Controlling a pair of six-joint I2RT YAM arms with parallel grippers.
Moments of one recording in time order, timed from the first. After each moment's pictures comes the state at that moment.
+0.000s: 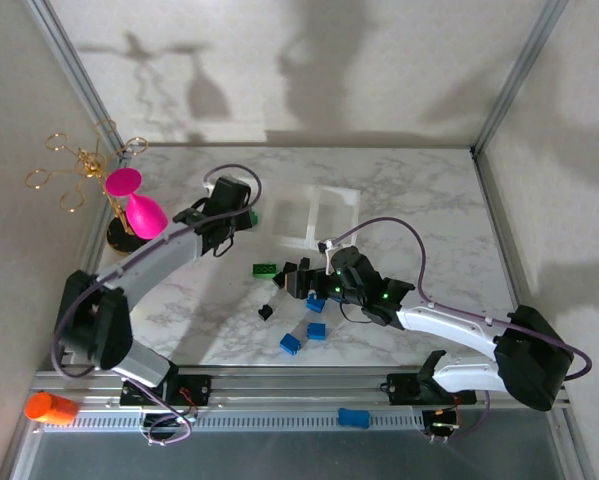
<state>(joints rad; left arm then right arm) -0.44 1.56 1.16 -0.45 -0.34 -0.60 0.92 1.23 0.63 0.04 -0.05 0.66</state>
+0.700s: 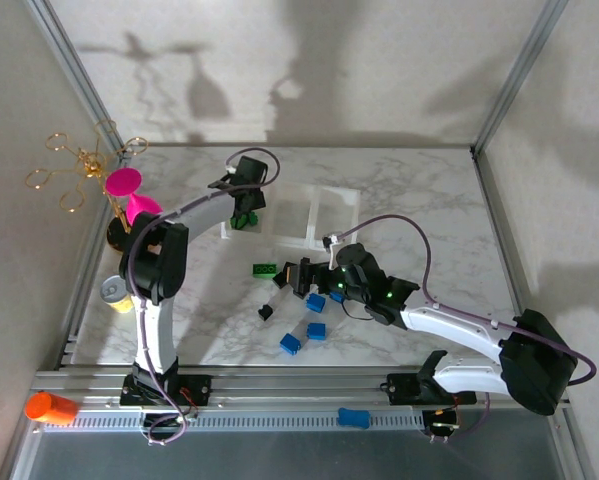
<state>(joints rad) -0.37 2.05 1.51 -0.40 -0.32 -0.55 0.90 1.21 0.63 0.07 -0.03 0.66</state>
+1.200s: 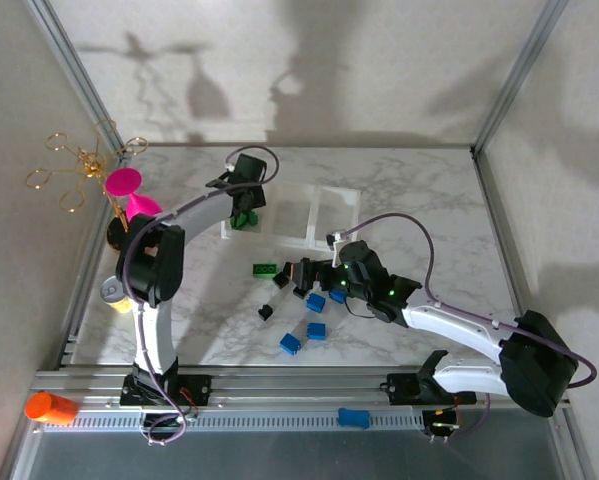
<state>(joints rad) -0.37 1.99 1.49 -0.41 -0.29 -0.55 0.86 1.20 0.63 0.05 -0.03 0.64</state>
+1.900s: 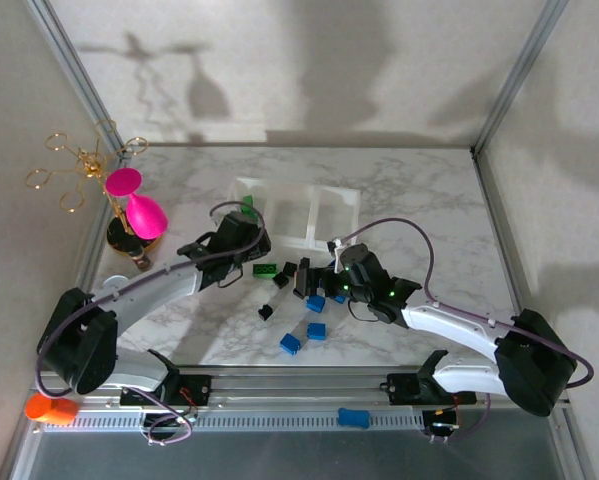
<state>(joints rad) -0.59 1.36 0.83 -0.30 -0.29 -0.86 0.84 1.21 0.58 0.02 -0.10 0.64</state>
